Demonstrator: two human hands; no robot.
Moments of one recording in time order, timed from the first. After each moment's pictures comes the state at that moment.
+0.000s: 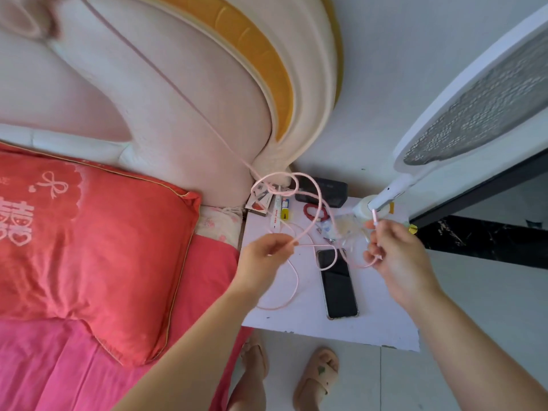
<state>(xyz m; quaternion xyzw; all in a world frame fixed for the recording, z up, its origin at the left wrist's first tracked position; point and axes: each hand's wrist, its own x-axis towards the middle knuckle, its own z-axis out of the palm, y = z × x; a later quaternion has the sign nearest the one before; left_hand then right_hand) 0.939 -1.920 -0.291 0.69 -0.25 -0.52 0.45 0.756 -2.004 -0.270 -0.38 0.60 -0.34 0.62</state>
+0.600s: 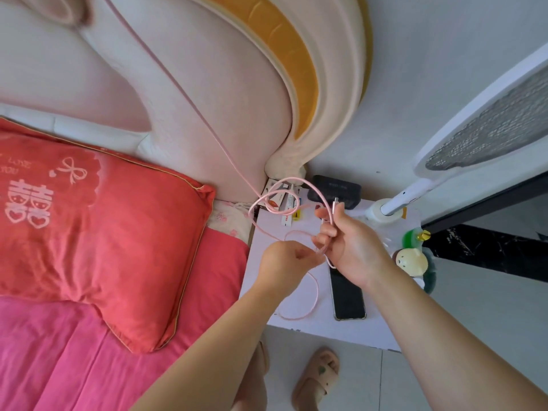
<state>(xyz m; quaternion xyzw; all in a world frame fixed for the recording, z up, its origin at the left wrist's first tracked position) 0.929 -1.926 -0.283 0.77 -0.35 -0.46 0.27 0.832 -2.004 -0.280 -0.23 0.45 -0.26 0.82</state>
